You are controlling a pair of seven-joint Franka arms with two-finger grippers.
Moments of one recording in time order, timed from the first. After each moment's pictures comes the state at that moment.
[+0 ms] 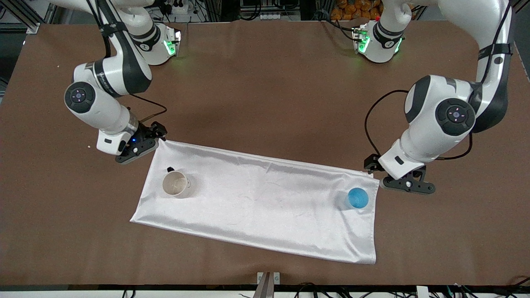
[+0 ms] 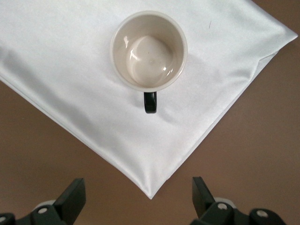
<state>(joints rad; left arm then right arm) -0.21 0.41 -0.08 -1.60 0.08 2.09 -0.12 -0.02 0.16 0.24 -2.11 -0.01 2.25 -0.26</state>
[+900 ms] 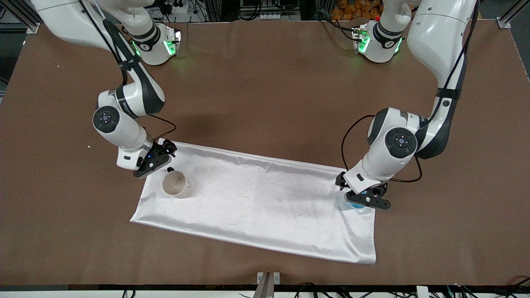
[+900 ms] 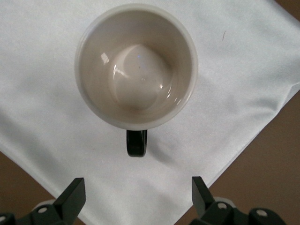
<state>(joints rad) -0.27 0.60 -0.08 -1.58 0.08 2.34 -0.12 -0.02 0.35 0.24 -2.12 -0.10 2.51 -0.26</state>
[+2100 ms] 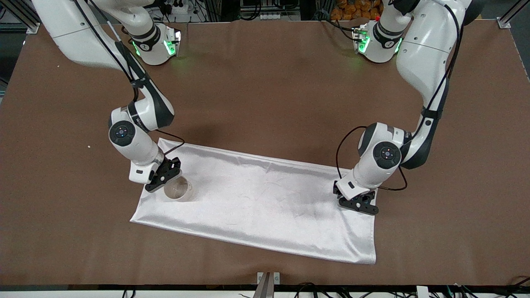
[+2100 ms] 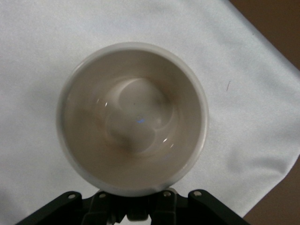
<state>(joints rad) -0.27 0.72 -0.08 -1.58 0.09 2.47 -0.11 0.04 0.51 0.21 -1.97 -0.20 2.58 -0.21</state>
